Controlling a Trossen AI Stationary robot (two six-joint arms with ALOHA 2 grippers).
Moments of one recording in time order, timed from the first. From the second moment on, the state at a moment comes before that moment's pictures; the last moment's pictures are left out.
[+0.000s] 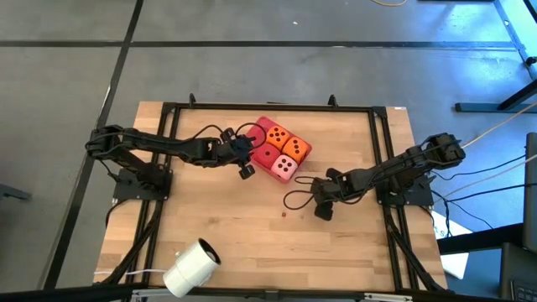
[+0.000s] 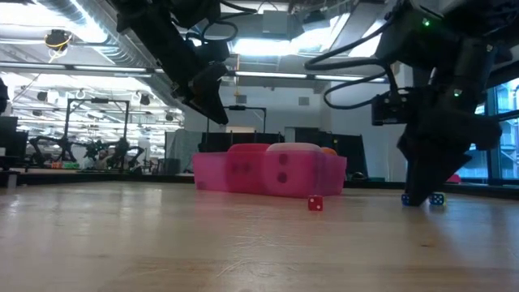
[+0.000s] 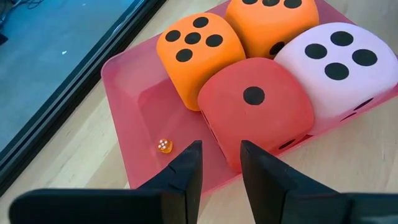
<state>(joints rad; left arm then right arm) 0.10 1.40 0.90 -0.24 -0.44 -0.20 0.25 1.53 0.65 -0.37 0.17 0.56</state>
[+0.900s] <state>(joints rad) 0.10 1.31 0.90 -0.32 -0.49 -0.11 0.25 1.54 0.64 -0.06 0.28 0.44</state>
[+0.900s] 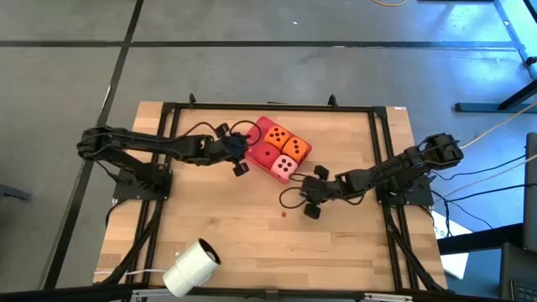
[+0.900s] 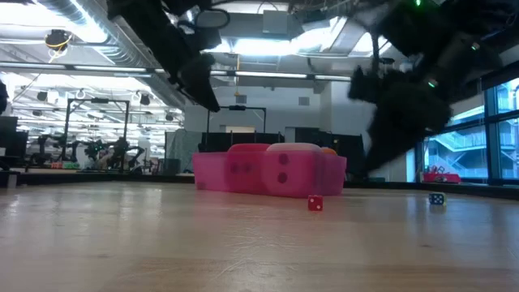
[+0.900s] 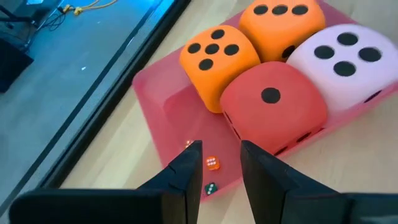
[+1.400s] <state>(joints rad) 0.11 1.21 0.90 -0.38 -0.59 -0.09 0.09 1.53 0.81 0.56 0.52 -0.28</state>
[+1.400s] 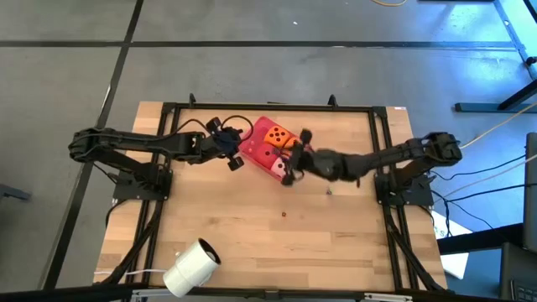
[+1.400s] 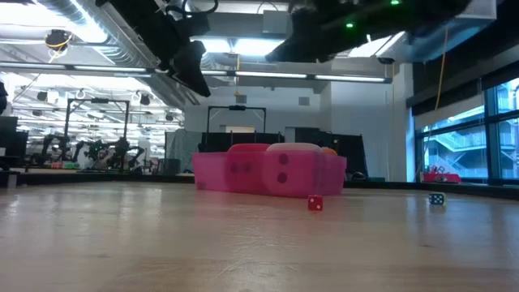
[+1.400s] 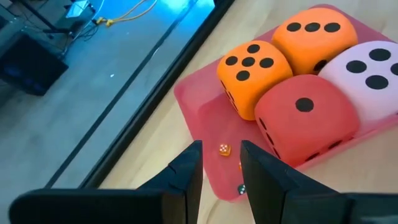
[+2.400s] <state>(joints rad) 0.10 1.21 0.90 -0.40 -0.56 -0.06 -0.29 2.01 1.34 0.02 0.11 -0.04</state>
